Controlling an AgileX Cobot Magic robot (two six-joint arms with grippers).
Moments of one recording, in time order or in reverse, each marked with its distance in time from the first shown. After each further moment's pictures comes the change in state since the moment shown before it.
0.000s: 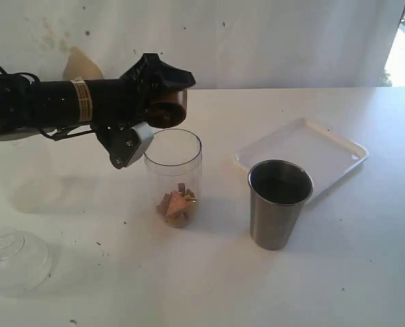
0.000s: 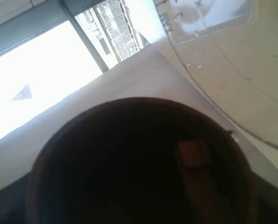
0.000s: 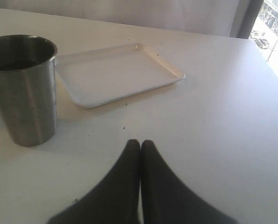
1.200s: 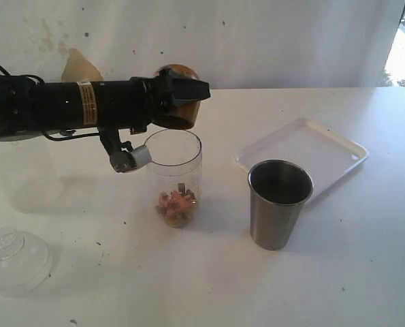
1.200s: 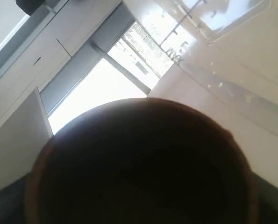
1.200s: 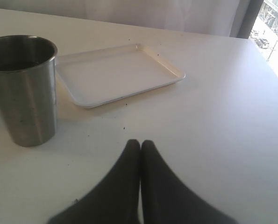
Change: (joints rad) left arm -0.019 0.000 0.000 0.048 -0.096 0.314; right arm 0.000 0.000 0.000 0.000 -0.002 0.002
